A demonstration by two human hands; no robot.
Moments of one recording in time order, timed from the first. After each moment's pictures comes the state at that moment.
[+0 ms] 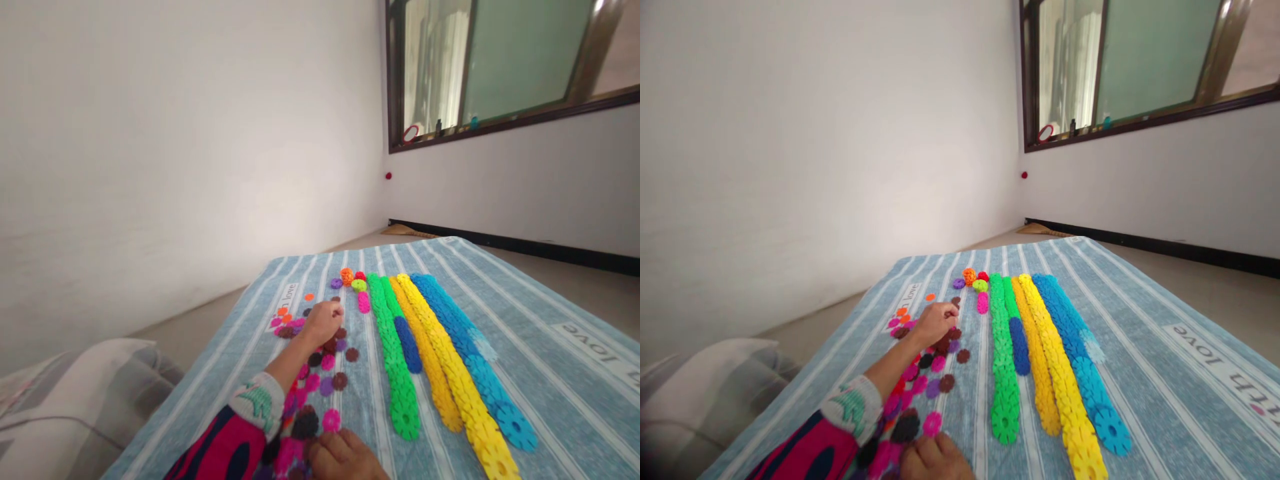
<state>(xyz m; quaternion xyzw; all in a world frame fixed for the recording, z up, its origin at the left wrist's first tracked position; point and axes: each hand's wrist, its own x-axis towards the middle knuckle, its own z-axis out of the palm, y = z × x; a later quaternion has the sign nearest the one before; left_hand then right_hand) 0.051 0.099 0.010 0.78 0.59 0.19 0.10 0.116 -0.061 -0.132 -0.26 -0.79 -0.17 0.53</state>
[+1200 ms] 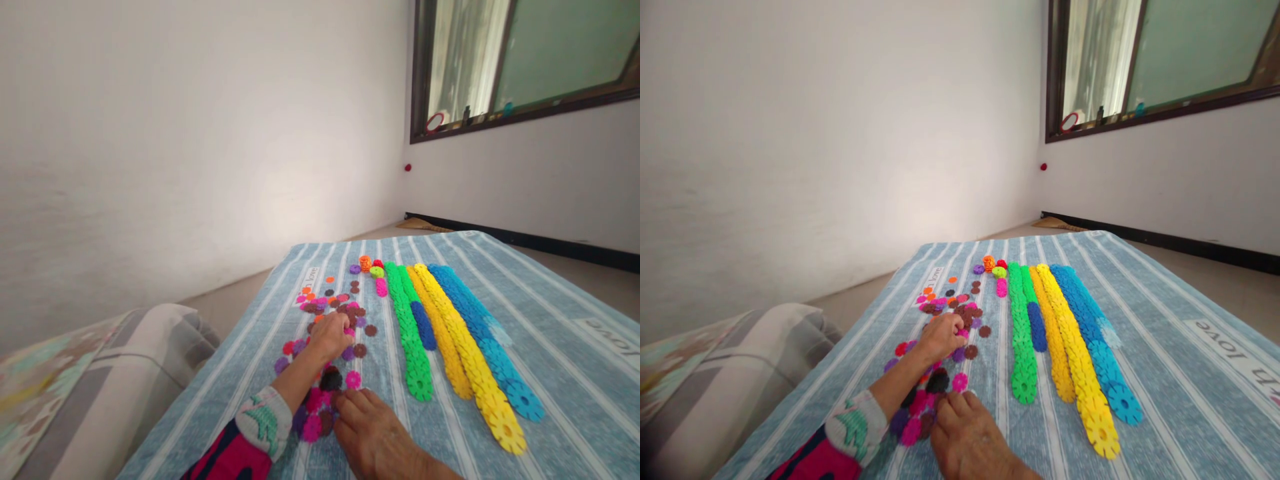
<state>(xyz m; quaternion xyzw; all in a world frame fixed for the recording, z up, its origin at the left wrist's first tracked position) 0.039 0.014 0.001 0.72 0.68 0.07 0.06 0.165 -0.095 -0.084 -0.24 -0.92 -0.04 0.31</state>
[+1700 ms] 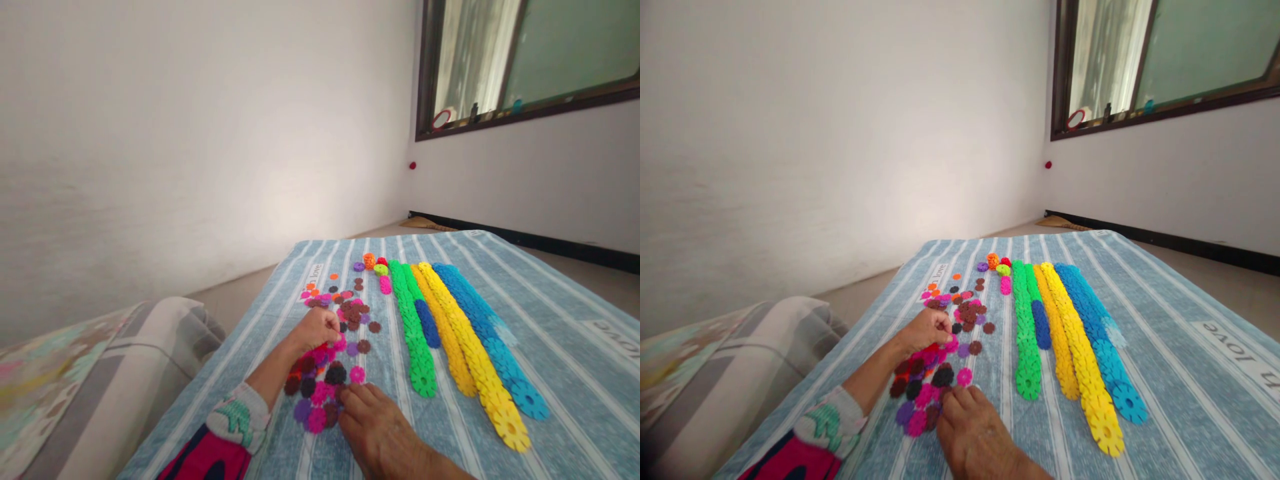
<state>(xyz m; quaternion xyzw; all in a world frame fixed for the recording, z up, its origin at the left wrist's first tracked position) -0.013 0.017 -0.001 0.68 0.59 0.23 0.37 0.172 -0.100 -0.076 -0.25 -0.93 0.01 0.27</state>
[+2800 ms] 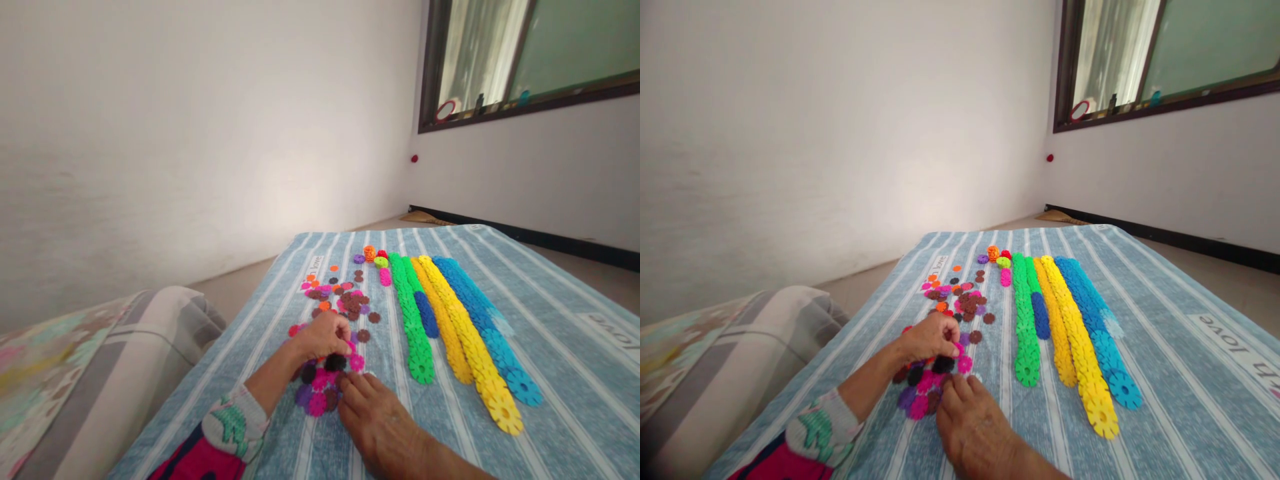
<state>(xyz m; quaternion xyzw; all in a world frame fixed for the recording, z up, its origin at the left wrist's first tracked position) 0.008 -0.014 0.010 0.71 0.56 0.15 0.40 0.176 -0.109 -0.063 -0.25 -0.93 -0.07 0.25</state>
